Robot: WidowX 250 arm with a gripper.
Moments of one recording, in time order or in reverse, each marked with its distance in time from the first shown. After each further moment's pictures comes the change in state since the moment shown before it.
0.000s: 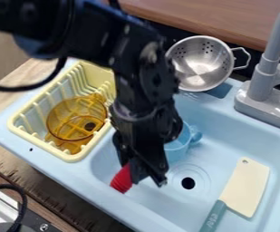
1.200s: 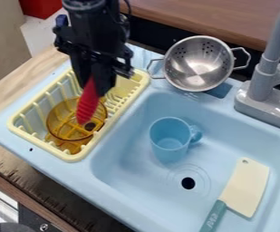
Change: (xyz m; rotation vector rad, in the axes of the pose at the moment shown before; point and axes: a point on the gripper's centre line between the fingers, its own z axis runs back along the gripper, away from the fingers) arm 0.007 0.095 0.057 0.003 -0.003 0.440
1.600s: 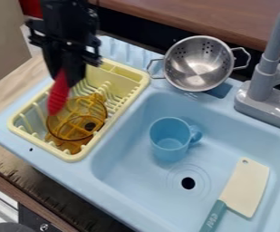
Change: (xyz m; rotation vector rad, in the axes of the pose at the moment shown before) arm -0.002 0.041 -0.004 0.026 0.100 0.016
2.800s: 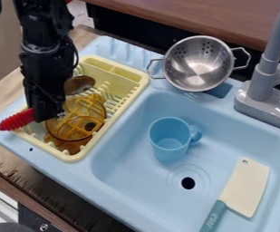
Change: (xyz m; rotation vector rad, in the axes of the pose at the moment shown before) arm -0.029 0.026 -0.052 0.129 0.081 -0.365
